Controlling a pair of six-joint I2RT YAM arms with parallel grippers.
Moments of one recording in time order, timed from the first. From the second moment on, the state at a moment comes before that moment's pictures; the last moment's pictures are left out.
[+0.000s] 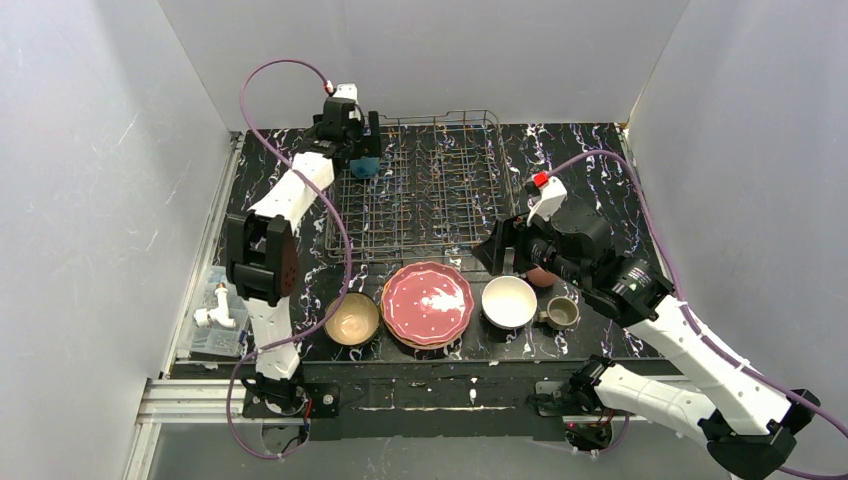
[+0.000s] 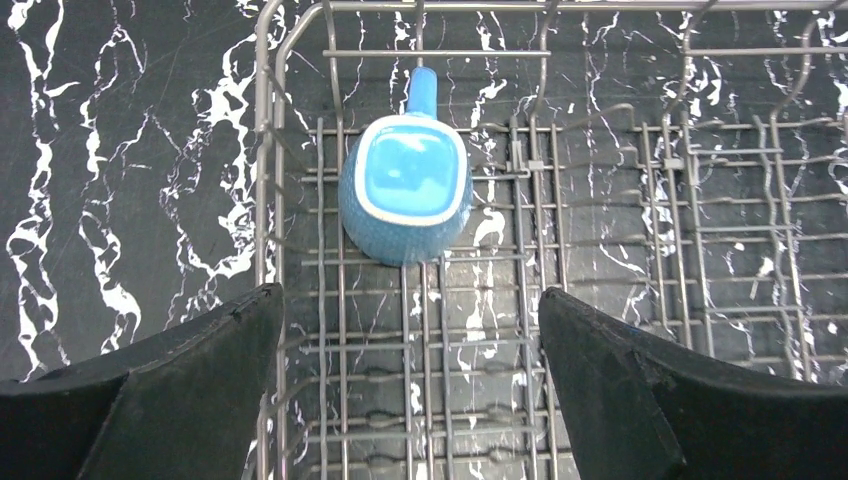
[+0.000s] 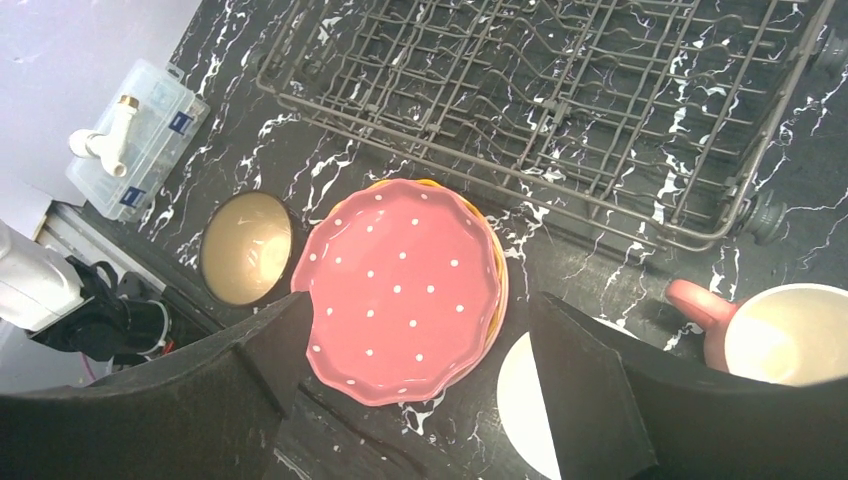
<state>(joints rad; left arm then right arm) -0.27 2.03 1.75 -0.32 -0.21 -0.17 0.80 0.87 1.05 -0.58 0.06 0.42</state>
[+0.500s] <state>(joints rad) -0.33 1.68 1.57 -0.44 -0.20 -0.25 0.80 0.90 1.05 -0.66 0.03 0.47</state>
